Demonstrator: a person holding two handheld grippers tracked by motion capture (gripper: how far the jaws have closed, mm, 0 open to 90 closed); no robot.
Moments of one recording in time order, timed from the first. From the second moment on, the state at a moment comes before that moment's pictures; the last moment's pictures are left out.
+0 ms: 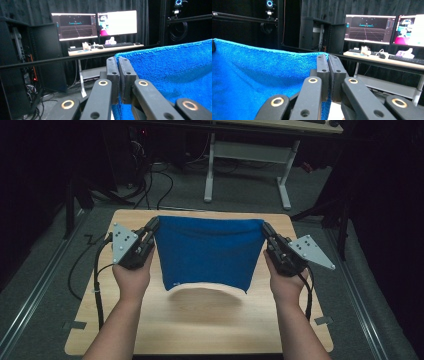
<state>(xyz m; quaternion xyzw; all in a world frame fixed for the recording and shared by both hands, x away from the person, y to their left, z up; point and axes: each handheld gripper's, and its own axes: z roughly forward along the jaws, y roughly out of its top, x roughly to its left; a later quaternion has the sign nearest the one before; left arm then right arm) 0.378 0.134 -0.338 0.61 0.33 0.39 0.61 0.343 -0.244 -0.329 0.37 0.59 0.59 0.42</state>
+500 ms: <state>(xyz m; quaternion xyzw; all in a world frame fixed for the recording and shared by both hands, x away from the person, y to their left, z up) 0.427 0.127 -0.318 0.61 0.32 0.41 0.59 0.380 -0.243 -0.304 0.37 0.58 0.58 0.43</state>
